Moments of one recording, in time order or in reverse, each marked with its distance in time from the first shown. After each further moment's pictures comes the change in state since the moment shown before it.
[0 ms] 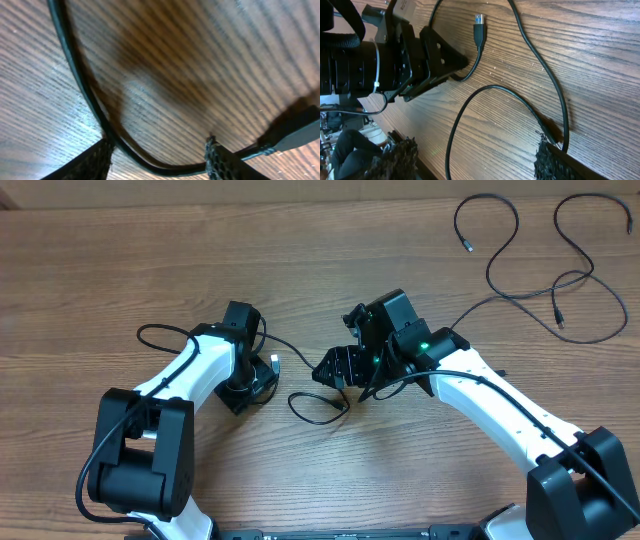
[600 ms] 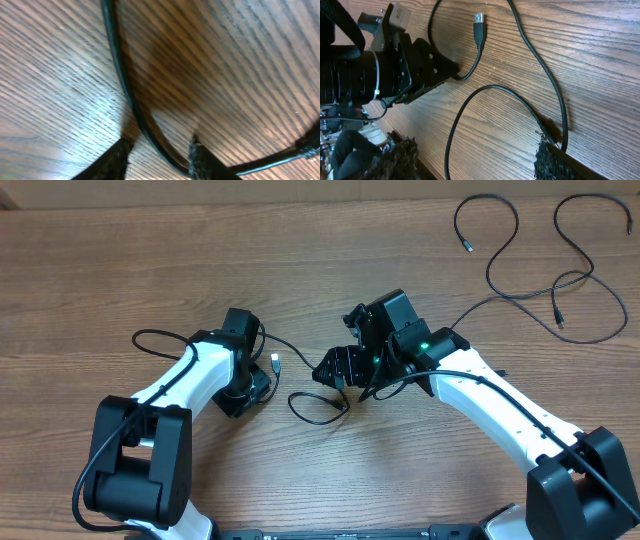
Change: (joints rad) left arm -0.001 -0.033 -0.052 -0.002 -0.059 -0.003; right arm 0.000 0.000 0.000 -0.001 0.003 0.000
